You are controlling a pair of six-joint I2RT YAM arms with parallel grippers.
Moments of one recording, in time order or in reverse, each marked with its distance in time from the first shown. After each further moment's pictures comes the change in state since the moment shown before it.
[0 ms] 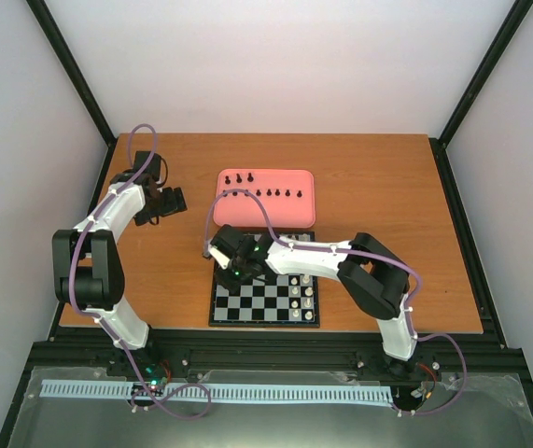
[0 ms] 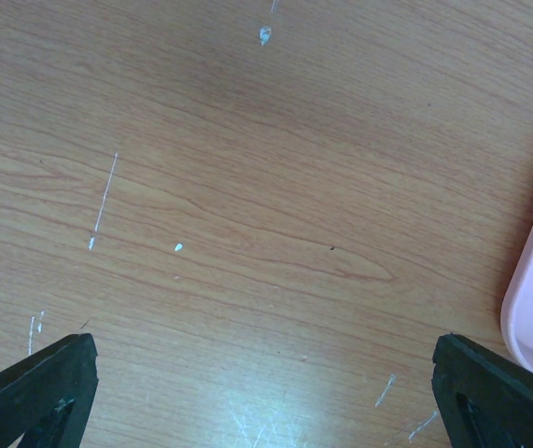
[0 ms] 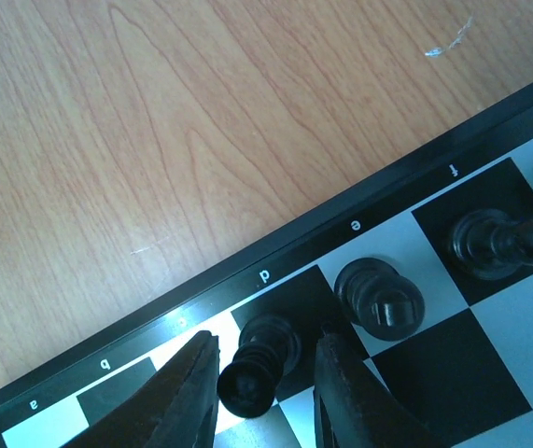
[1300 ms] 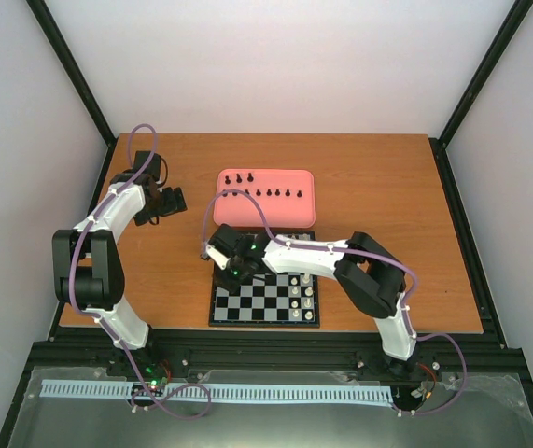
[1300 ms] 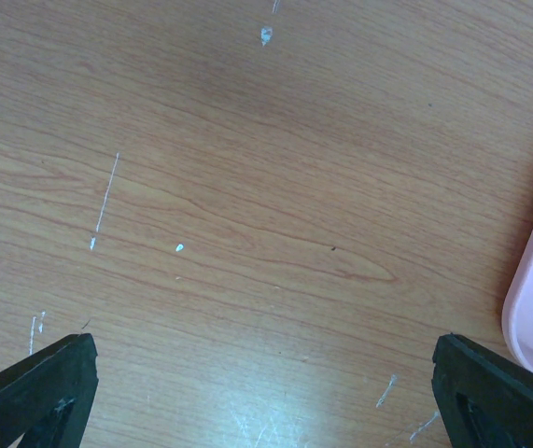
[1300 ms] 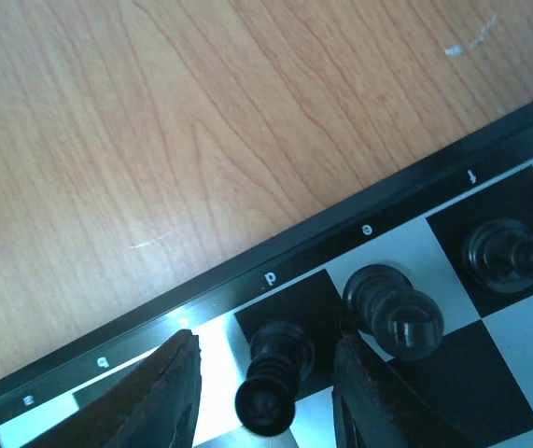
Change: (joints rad) left arm 0.000 0.000 0.000 0.000 -0.003 0.000; right arm 0.000 0.040 0.044 -0.047 -0.002 -0.028
